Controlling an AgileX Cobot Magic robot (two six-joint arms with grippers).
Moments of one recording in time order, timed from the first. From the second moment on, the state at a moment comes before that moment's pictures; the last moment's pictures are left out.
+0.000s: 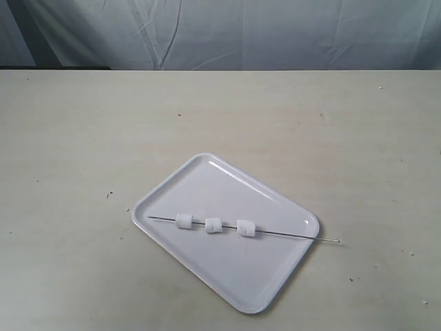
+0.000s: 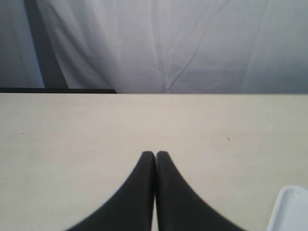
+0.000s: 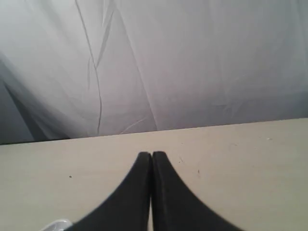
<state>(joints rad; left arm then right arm) -0.09 0.76 -0.41 0.08 0.01 -0.14 0.22 0.65 -0.22 -0.01 -0.25 0.24</state>
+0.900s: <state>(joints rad) -0.37 1.11 -0.45 0.24 -0.04 -0.13 0.37 1.41 -0.61 -0.55 0.06 0.22</state>
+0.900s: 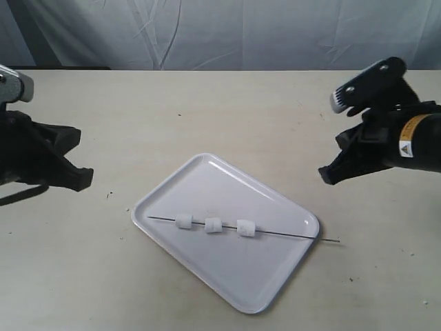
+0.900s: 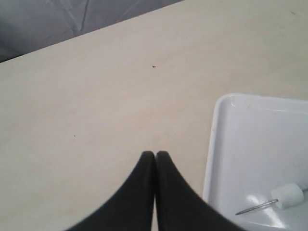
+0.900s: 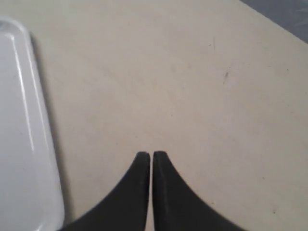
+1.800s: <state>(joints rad) -0.56 1.16 -0.52 0.35 0.16 -0.08 0.54 1.62 -0.90 0.31 0.70 -0.84</state>
